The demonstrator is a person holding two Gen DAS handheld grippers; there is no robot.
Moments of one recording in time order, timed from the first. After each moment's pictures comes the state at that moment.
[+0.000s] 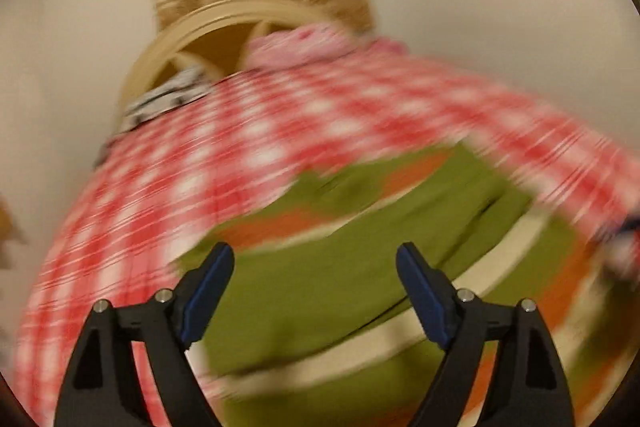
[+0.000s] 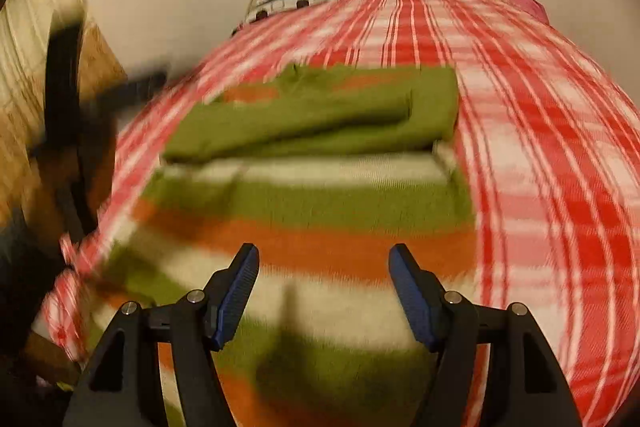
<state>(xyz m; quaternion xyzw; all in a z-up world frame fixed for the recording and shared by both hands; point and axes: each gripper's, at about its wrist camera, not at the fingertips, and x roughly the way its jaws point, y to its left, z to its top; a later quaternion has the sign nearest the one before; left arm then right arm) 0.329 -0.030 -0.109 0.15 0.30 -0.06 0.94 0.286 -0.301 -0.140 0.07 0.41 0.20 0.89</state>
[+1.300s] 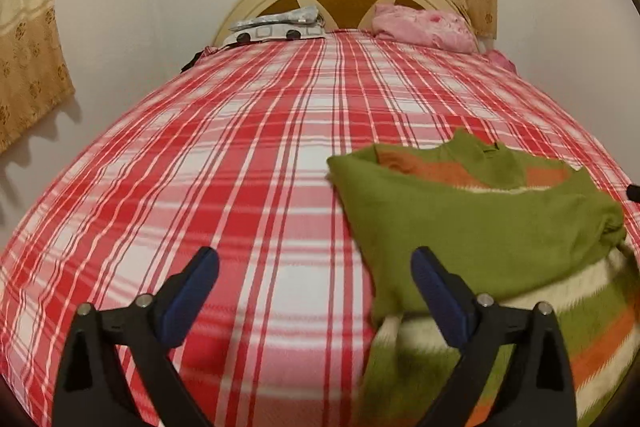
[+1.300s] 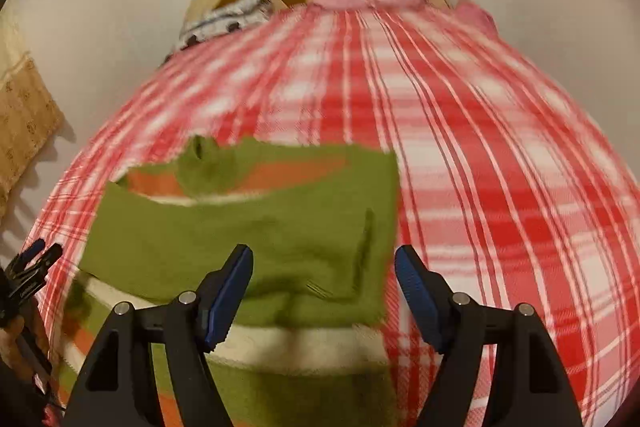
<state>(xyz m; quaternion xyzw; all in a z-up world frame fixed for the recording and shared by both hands) 0.346 0.072 -0.138 0.00 0.34 0.07 0.94 0.414 -0.301 -0.118 0.05 0.40 0.09 0.91</state>
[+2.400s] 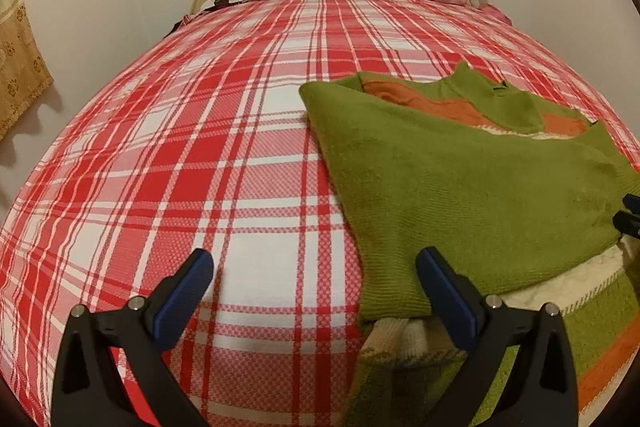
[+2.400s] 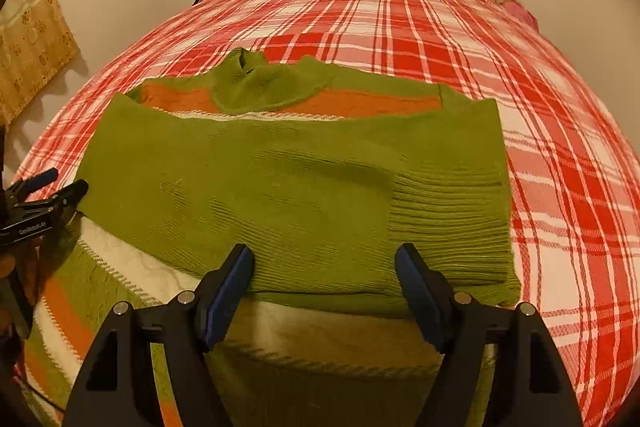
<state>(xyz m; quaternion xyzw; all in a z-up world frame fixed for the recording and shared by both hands) 0.372 0.058 -0.189 0.02 0.41 0.05 0.91 0.434 -0.247 -0.189 -0.01 0.45 0.13 0.88</state>
